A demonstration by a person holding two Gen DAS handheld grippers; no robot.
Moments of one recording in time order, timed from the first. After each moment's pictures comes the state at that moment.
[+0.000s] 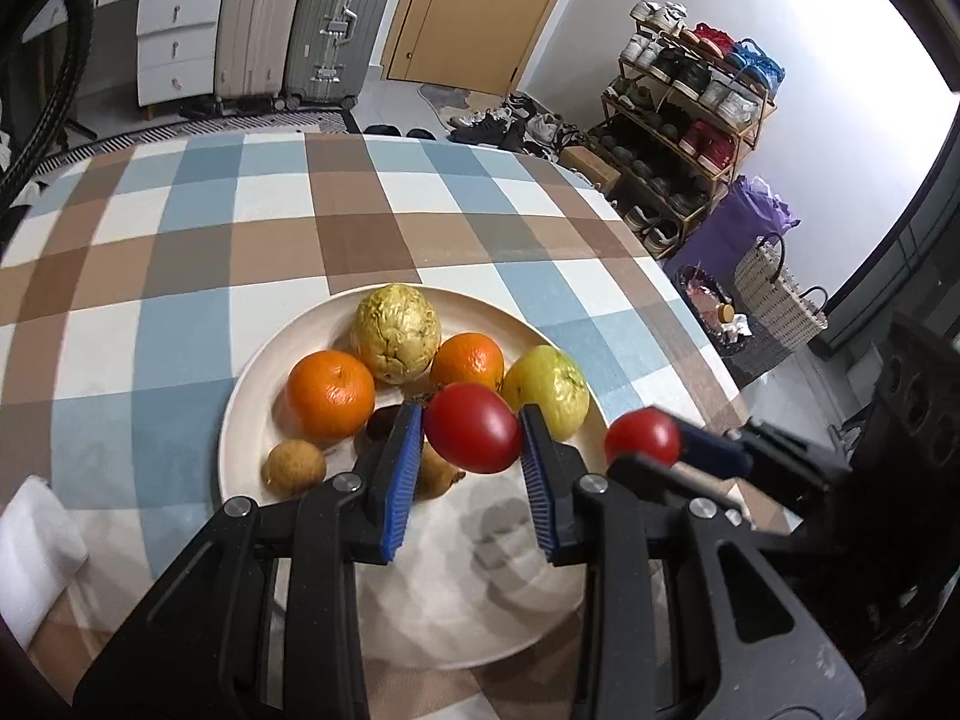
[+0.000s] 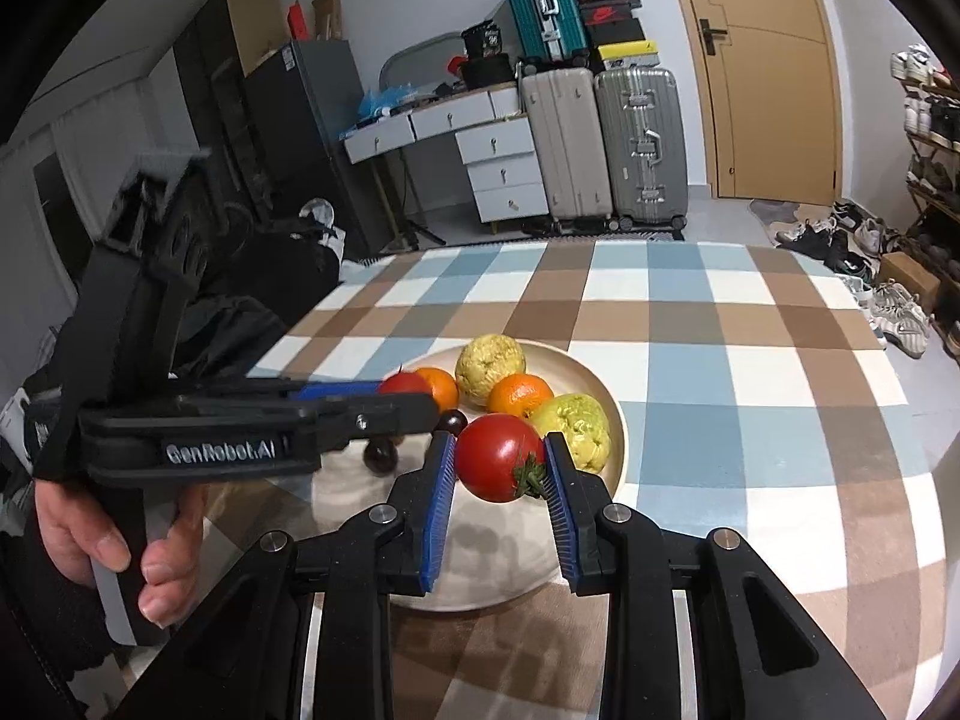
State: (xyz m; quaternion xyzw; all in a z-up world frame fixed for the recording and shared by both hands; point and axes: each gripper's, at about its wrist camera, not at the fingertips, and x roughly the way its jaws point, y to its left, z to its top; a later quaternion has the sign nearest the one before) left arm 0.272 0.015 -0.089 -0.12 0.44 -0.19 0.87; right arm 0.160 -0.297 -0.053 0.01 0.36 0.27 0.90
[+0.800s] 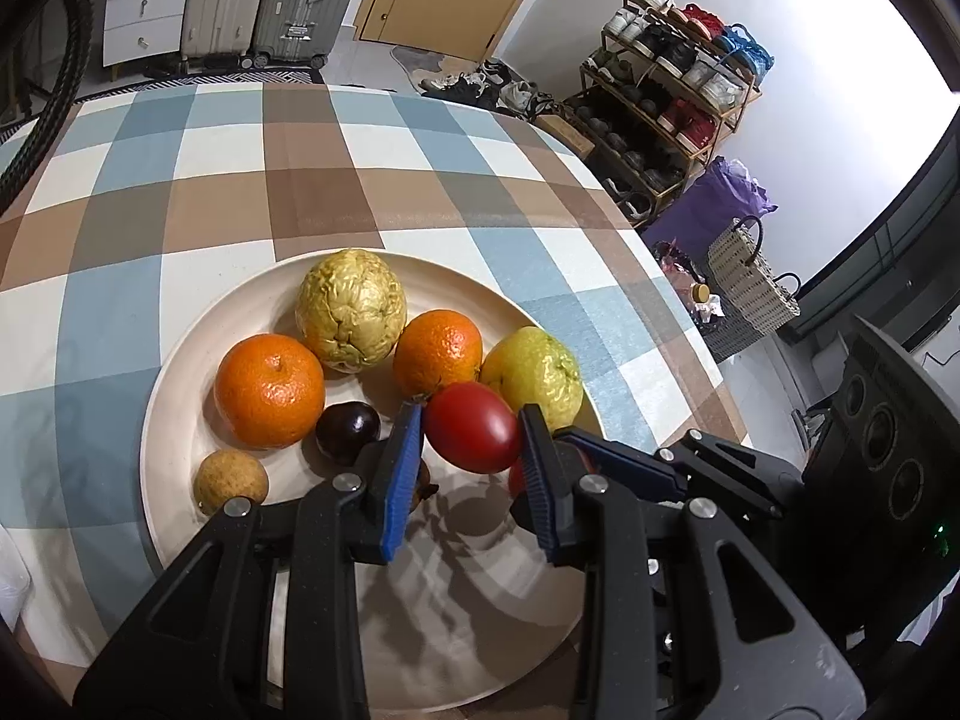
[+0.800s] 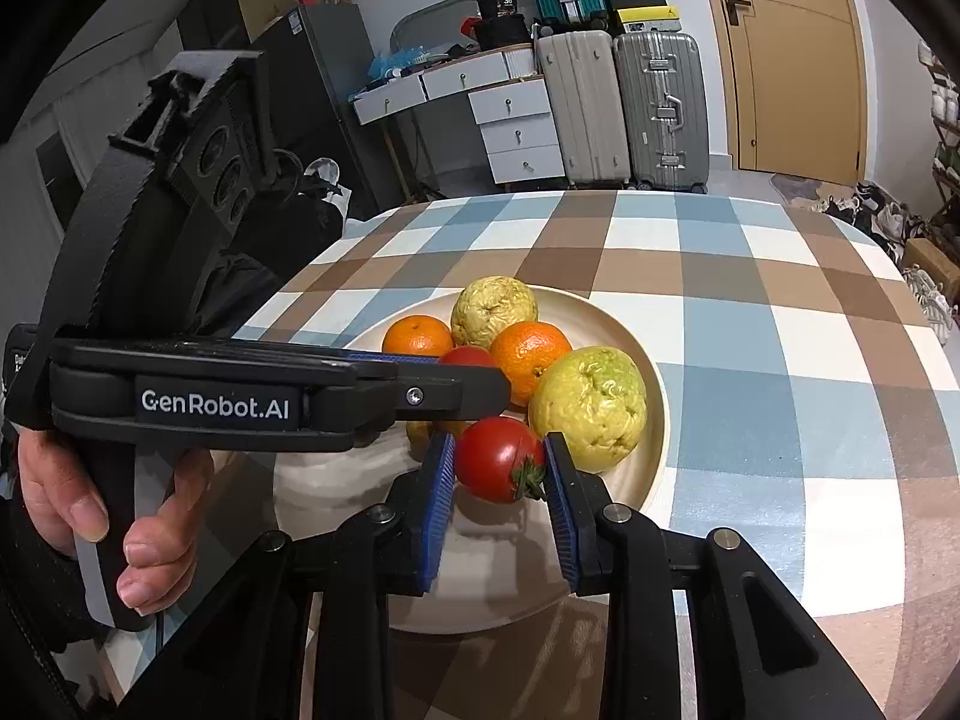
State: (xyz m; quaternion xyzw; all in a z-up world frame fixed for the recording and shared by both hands) left arm 0.297 -0.003 -0.118 -0.14 0.48 -0.22 0.84; right arm 0.182 -0.280 -0.092 0.00 0.39 0.29 0.88
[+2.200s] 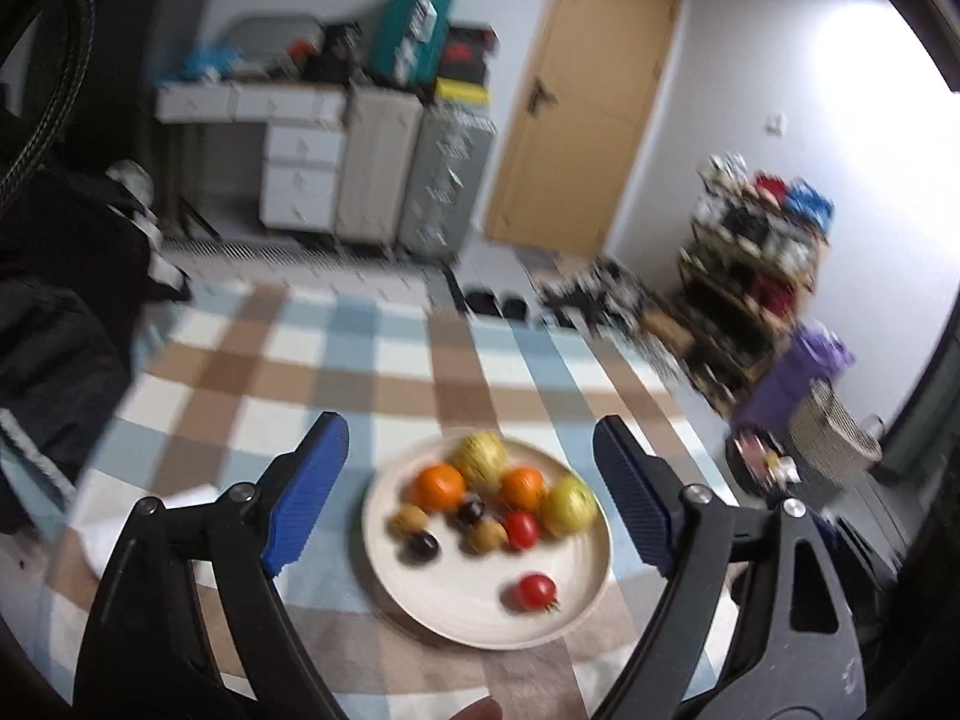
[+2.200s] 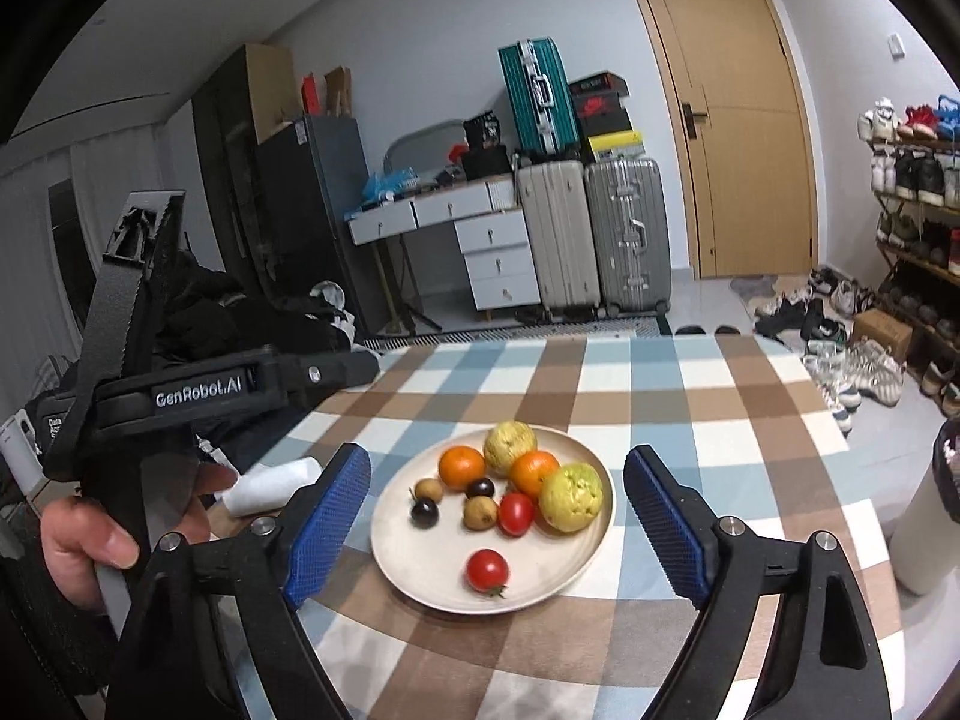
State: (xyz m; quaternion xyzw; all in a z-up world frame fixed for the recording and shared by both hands) left arm 0.150 0.058 0.026 -0.14 0.25 -0.02 0.96; right arm 0.086 -0.310 0.010 0.03 0.24 0.25 0.94
